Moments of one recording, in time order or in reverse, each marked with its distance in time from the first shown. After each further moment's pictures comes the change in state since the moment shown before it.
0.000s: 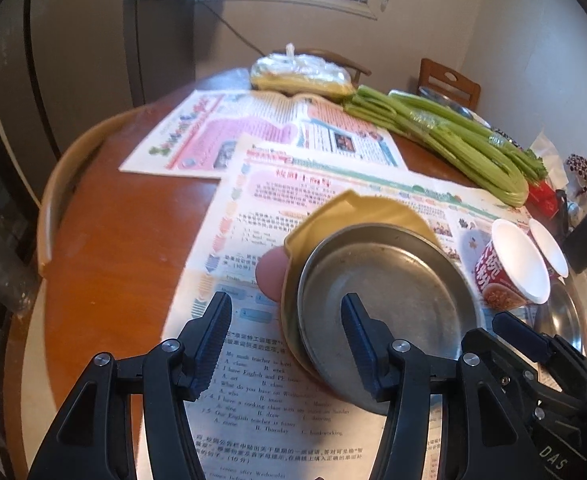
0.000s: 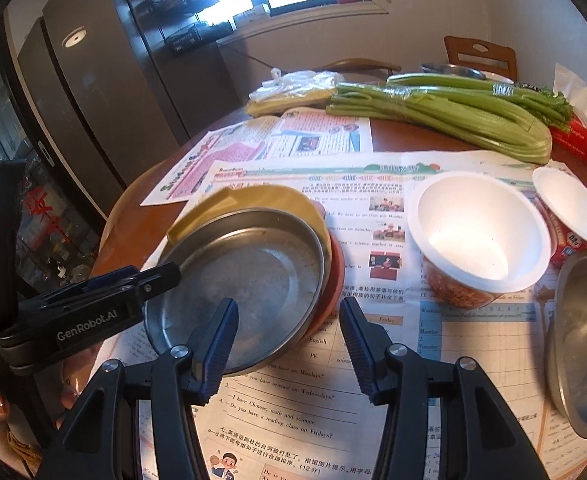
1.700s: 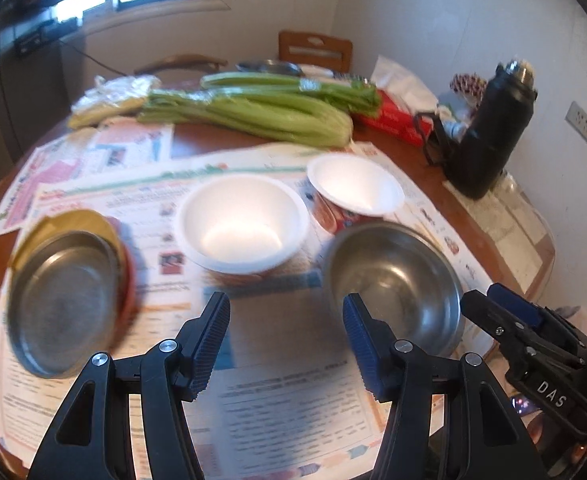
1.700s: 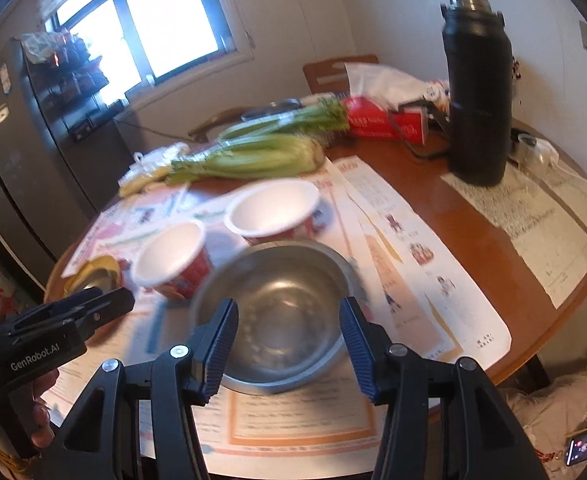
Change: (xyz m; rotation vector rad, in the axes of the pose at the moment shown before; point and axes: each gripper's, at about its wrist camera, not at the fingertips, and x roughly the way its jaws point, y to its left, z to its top) left arm -0.022 -0.241 -0.044 0.269 0.053 -0.245; right arm -0.145 -0.210 -0.048 0.229 -0.122 -0.247
